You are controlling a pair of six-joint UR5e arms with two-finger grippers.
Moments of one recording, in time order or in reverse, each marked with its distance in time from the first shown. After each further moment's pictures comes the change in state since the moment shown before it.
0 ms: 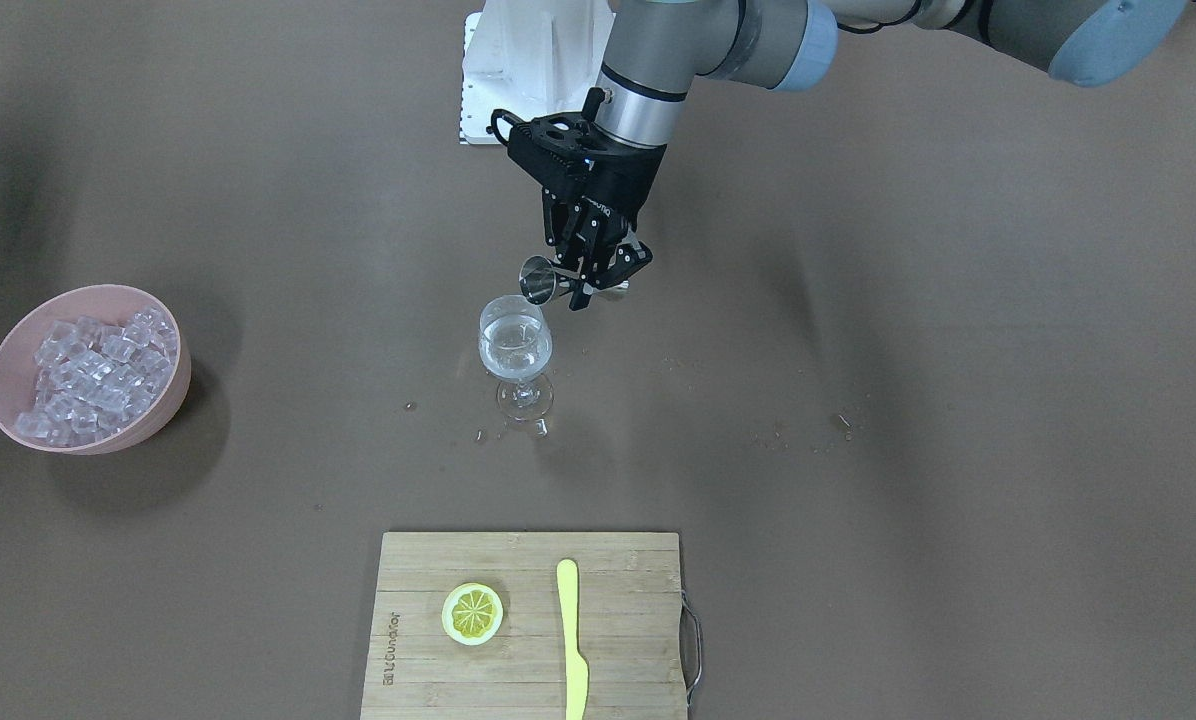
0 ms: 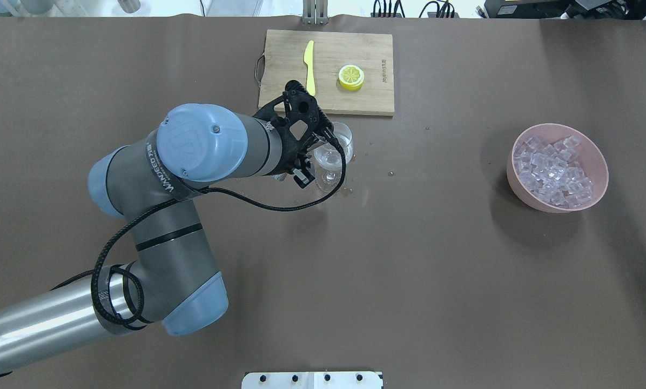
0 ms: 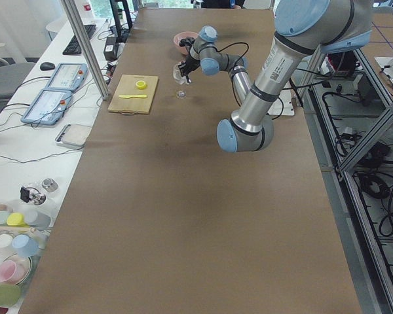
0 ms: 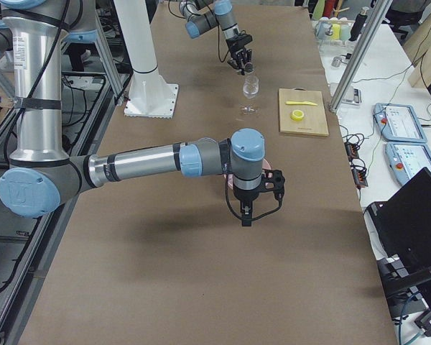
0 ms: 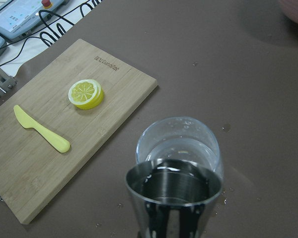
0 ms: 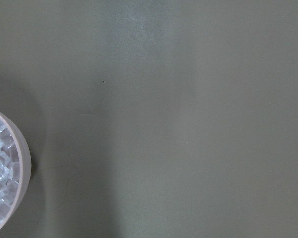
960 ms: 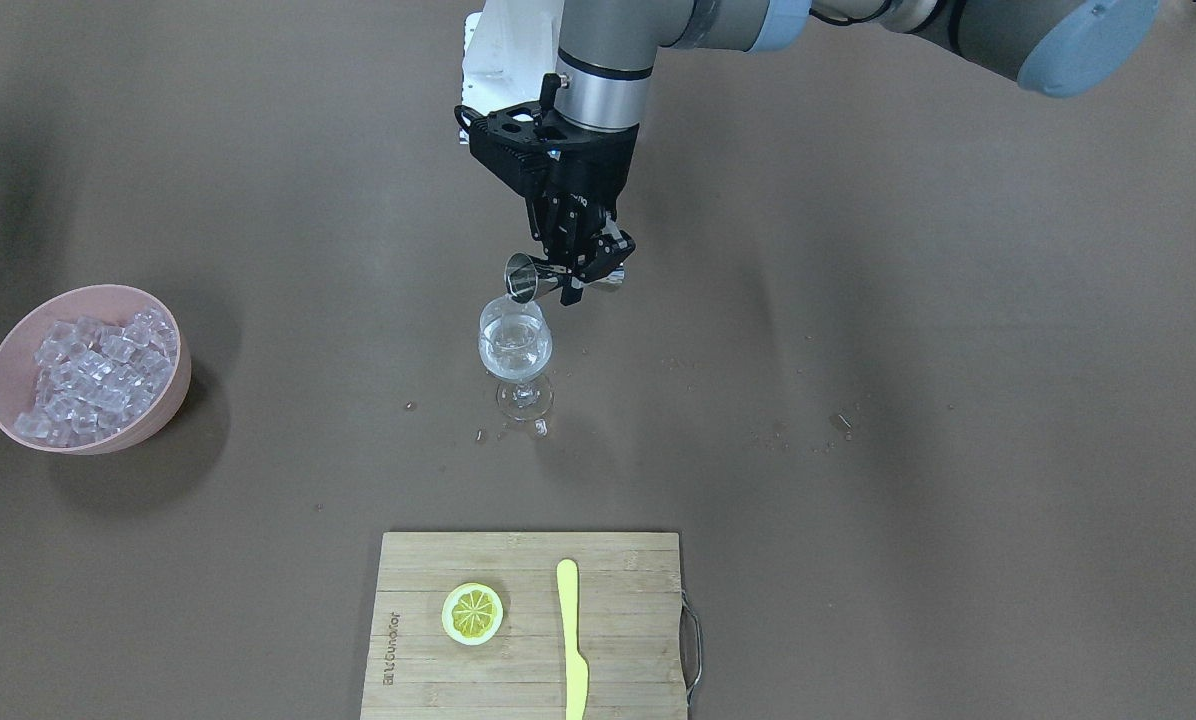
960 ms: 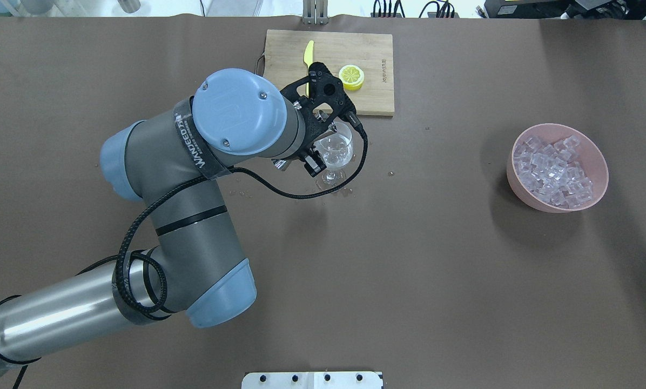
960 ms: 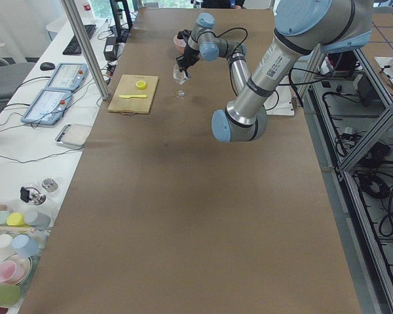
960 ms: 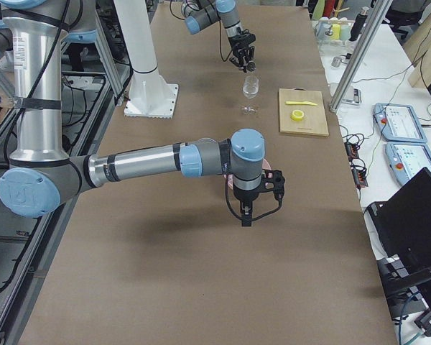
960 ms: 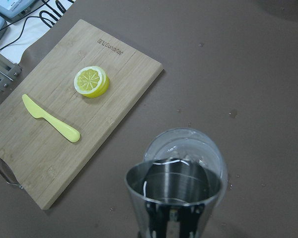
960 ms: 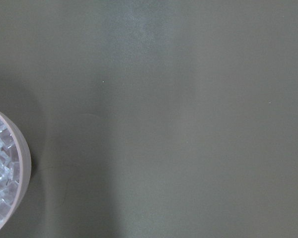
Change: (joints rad) left arm -0.015 -0.106 0.013 0.208 0.001 0.045; right arm 0.000 0.000 0.000 0.000 0.000 0.000
